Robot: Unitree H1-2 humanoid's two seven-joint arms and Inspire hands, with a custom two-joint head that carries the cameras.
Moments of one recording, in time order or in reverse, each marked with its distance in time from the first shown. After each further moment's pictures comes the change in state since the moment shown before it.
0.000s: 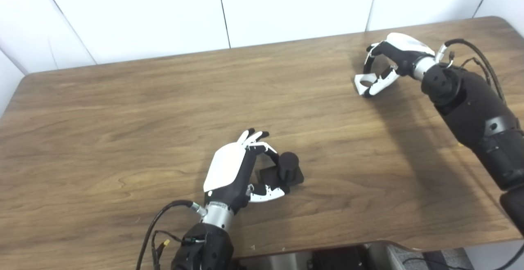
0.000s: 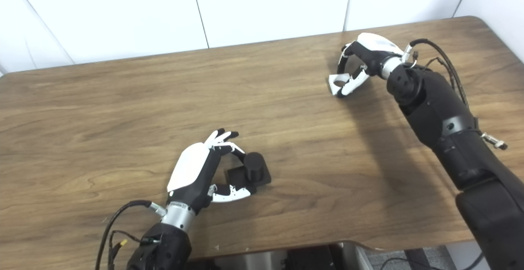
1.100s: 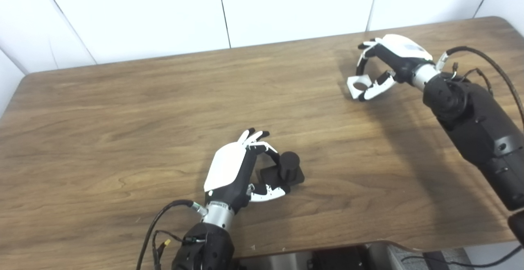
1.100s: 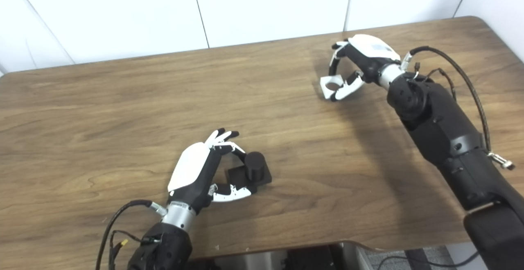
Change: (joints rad) left arm 0.000 -0.005 0.002 0.003 0.002 -0.003 0.004; right arm 0.105 -0.009 -0.041 -0.261 0.000 -0.008 0.011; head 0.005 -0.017
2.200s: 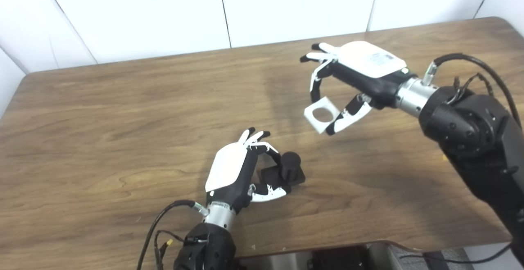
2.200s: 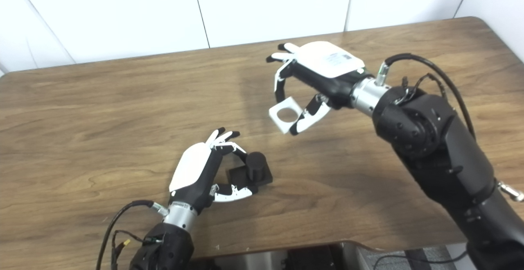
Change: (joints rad) left arm -0.001 -0.005 -0.008 0.010 0.007 -0.002 0.009; right arm 0.113 0.040 0.039 -0.716 -0.060 0.132 0.399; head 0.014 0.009
